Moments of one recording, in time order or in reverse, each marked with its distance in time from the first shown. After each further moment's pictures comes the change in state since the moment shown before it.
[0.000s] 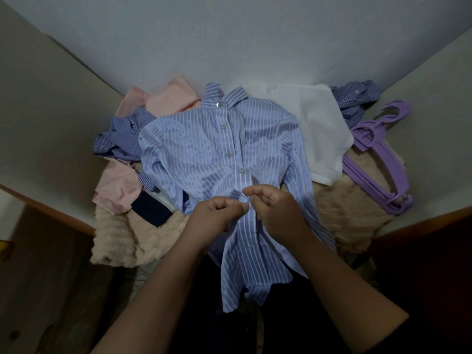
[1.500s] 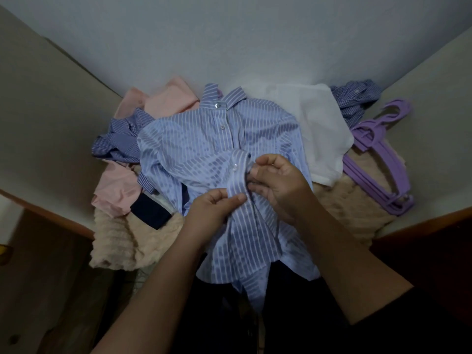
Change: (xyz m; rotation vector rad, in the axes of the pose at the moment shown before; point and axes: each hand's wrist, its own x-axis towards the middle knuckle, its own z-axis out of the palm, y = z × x) left_hand 0.007 0.007 0.003 -0.328 -0.033 -0.040; right_hand 0.039 -0.017 -0.010 0.695 -0.017 0.166
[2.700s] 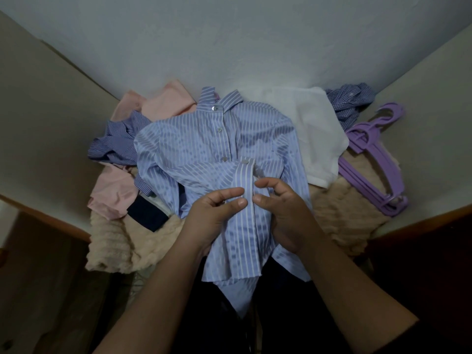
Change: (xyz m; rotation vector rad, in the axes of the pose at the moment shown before) left_hand -0.006 0.007 0.006 -0.023 -0.047 0.013; right_hand -0.031 0.018 -0.018 0.080 -0.079 0.101
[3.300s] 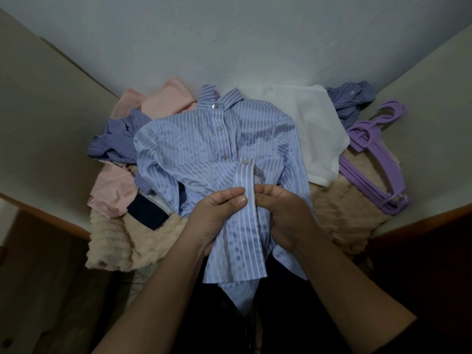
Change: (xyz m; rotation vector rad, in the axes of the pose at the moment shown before) left_hand 0.003 -0.005 0.004 -0.240 -0.021 -0.075; right_hand 0.005 0.003 0.006 0.013 0.040 0.093
